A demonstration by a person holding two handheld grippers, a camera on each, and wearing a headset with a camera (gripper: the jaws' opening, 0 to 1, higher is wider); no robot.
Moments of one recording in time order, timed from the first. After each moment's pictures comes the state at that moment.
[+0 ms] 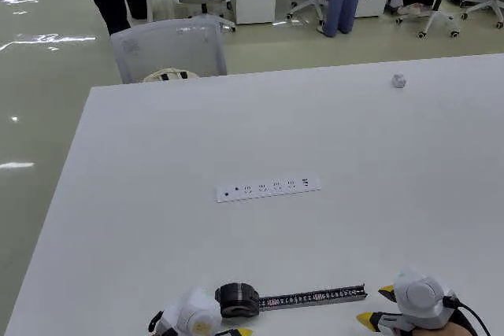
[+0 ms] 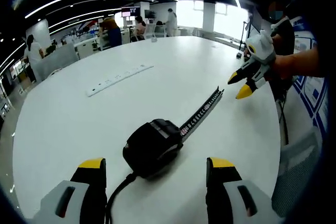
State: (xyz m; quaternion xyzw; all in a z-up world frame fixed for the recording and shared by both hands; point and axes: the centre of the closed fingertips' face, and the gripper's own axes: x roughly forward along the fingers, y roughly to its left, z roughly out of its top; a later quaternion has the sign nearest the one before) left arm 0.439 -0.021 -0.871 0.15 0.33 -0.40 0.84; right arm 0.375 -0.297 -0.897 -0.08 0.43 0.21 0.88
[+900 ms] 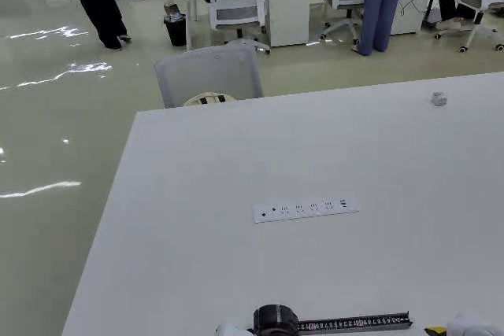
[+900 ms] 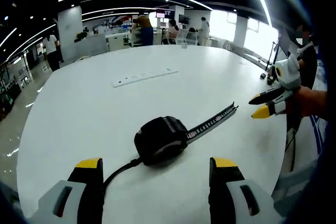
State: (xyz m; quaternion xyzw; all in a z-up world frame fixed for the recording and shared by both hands) left arm 0.424 0.004 -0.860 0.09 0.34 -0.29 0.89; right arm 0.360 -0.270 -0.876 0.01 0.40 0.15 0.90
